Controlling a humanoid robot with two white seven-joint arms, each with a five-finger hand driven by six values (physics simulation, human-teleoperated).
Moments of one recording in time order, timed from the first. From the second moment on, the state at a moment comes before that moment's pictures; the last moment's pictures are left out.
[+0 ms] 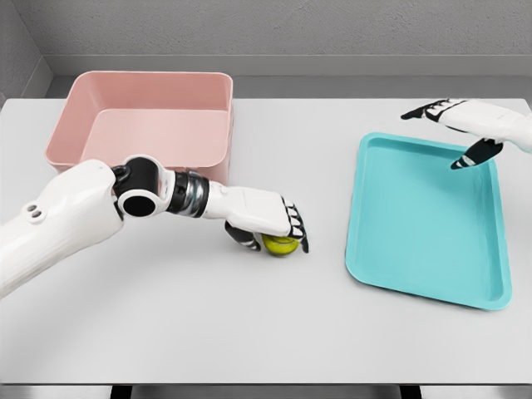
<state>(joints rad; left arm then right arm) -0.92 0.46 -1.16 -1.36 -0.37 -0.61 -0.52 -0.85 -0.89 0.87 -1.10 0.18 -0.58 0.36</state>
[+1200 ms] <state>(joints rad) -0.97 0.57 -1.10 -1.45 -0.31 -0.61 -0.53 -0.85 -0.90 0.87 -1.10 0.18 -0.58 0.36</state>
